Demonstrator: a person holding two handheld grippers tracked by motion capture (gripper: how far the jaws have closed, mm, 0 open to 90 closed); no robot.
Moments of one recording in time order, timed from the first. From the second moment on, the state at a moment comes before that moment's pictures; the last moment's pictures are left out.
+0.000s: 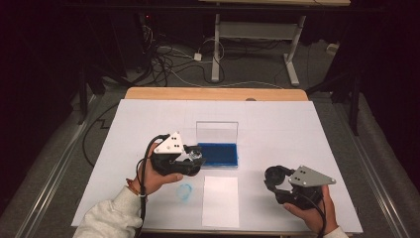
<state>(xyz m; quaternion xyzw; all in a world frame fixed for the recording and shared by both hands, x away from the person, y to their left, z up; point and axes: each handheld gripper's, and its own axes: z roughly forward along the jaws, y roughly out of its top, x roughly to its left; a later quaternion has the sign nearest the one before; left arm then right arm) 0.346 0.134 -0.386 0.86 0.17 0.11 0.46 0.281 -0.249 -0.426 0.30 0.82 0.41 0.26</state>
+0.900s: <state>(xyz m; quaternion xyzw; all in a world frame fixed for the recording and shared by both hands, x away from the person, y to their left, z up) 0.363 0.120 -0.371 0.85 0.16 0.12 0.49 0.280 -0.257 -0.431 0.31 0.82 0.40 0.25</state>
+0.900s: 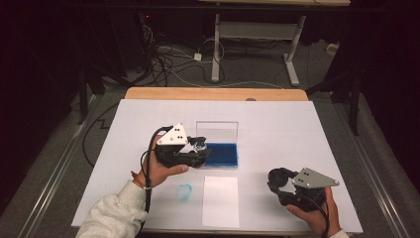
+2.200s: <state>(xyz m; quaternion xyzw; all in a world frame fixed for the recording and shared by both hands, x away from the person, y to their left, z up) 0.442 0.042 -0.443 0.87 0.17 0.08 0.46 0.283 -0.250 -0.440 0.29 0.84 0.38 0.24</state>
